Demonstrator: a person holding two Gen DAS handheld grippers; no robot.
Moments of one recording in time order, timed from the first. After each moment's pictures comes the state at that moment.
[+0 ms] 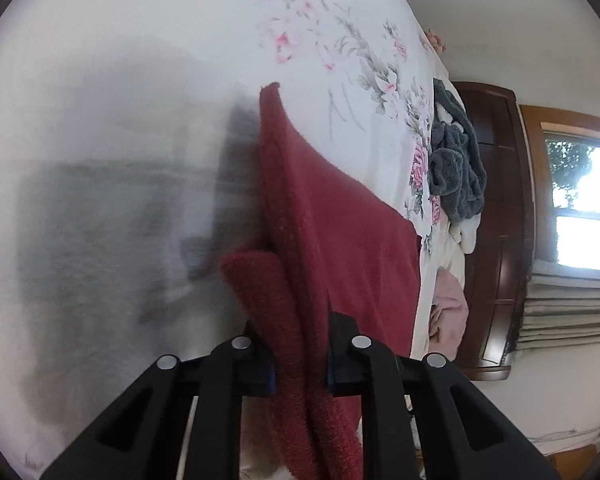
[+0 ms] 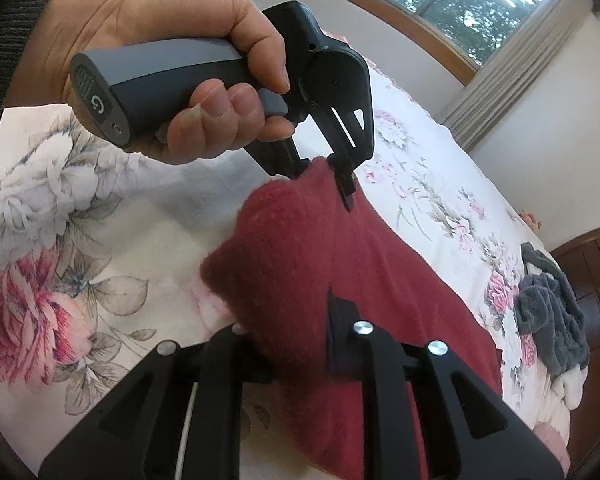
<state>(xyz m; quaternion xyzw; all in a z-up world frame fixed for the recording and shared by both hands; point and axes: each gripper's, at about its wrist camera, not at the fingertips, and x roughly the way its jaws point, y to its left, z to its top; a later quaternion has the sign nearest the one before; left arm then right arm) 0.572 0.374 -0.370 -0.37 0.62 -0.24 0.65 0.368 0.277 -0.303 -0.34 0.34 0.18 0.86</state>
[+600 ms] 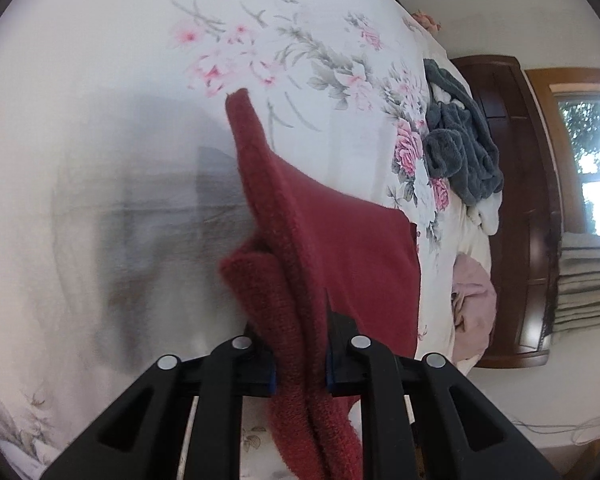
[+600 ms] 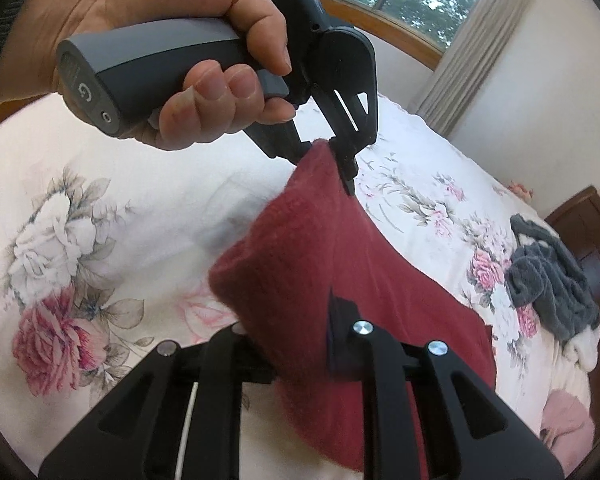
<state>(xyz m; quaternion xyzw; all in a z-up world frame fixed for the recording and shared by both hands) 0.577 0.326 -0.275 -0.27 0.63 -0.22 0.70 0.361 0.241 -0.250 -0.26 0.34 0.16 0.89</state>
